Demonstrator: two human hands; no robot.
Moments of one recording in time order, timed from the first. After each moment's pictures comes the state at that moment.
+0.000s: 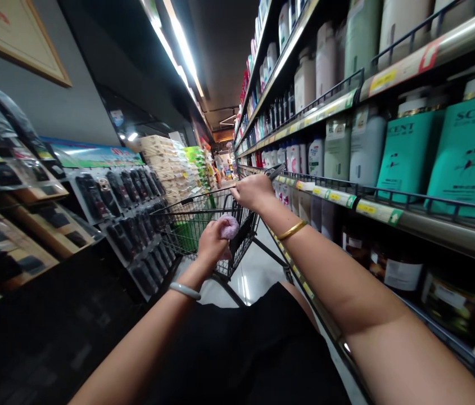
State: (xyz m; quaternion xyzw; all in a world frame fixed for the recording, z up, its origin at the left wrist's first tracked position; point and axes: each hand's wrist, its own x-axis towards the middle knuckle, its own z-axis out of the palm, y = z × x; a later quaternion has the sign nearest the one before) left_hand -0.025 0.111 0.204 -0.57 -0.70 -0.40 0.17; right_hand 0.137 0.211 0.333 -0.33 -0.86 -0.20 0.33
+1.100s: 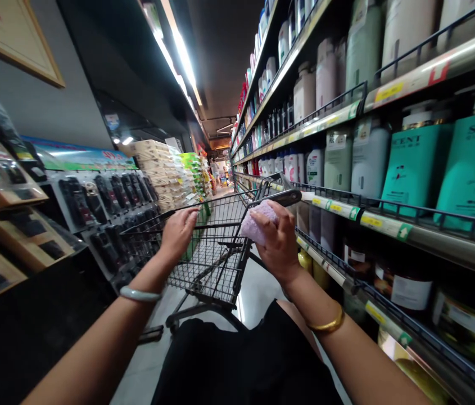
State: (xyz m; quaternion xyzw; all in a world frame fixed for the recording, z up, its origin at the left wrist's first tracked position) left_hand -0.081 0.091 0.279 -0.57 -0.68 -0.42 0.18; right_hand 0.181 0.180 0.217 -0.29 -0.75 -0.12 0.58
